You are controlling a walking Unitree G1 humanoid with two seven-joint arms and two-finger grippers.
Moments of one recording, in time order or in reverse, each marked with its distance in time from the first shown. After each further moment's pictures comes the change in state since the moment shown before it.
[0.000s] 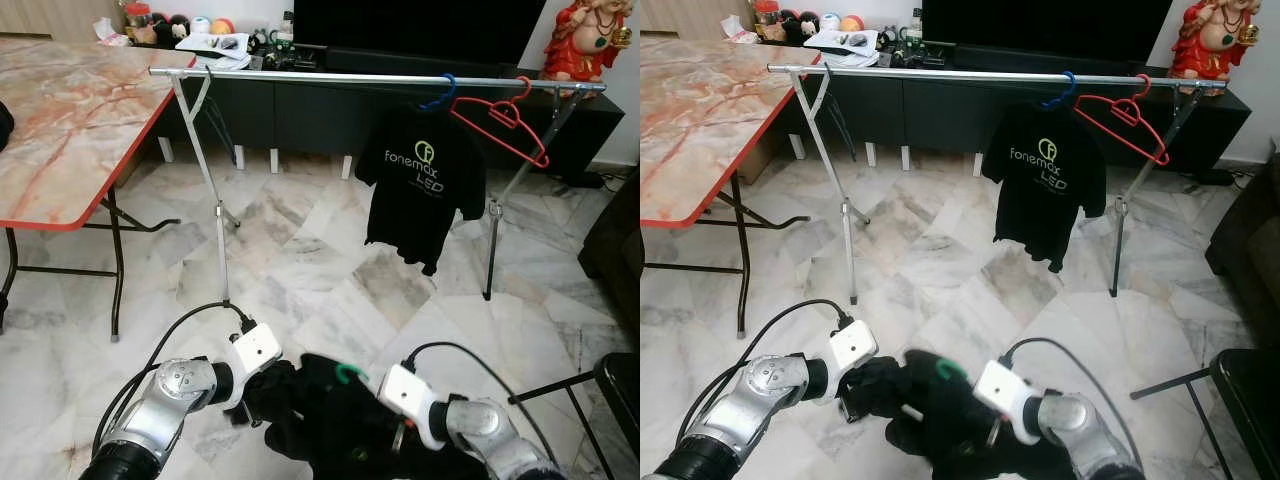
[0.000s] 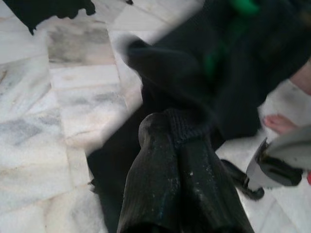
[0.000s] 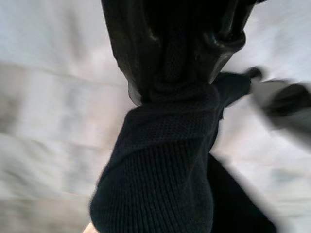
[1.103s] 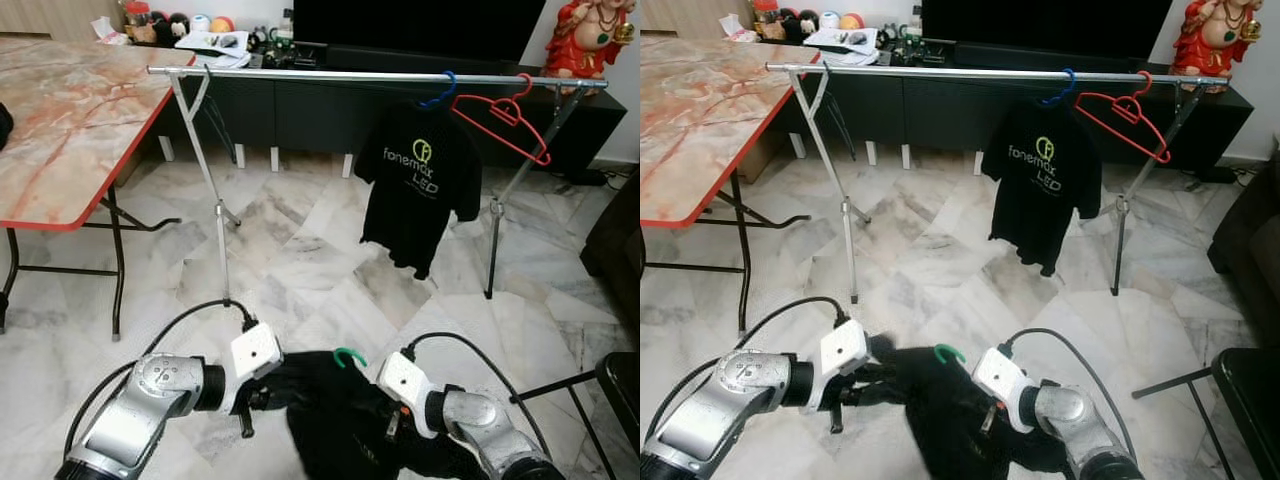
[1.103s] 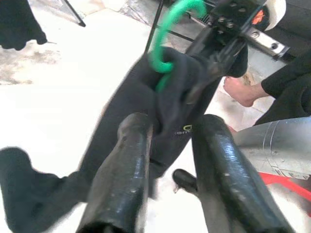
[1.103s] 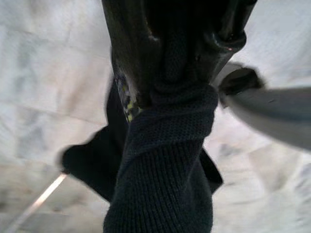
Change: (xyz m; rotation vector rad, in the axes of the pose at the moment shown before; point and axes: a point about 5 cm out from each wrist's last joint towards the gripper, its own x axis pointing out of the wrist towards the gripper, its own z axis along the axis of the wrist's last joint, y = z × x) left arm -0.032 -0.020 0.034 -0.033 -0.087 -0.207; right arm -0.003 0.011 0.011 -0.017 -0.130 0.274
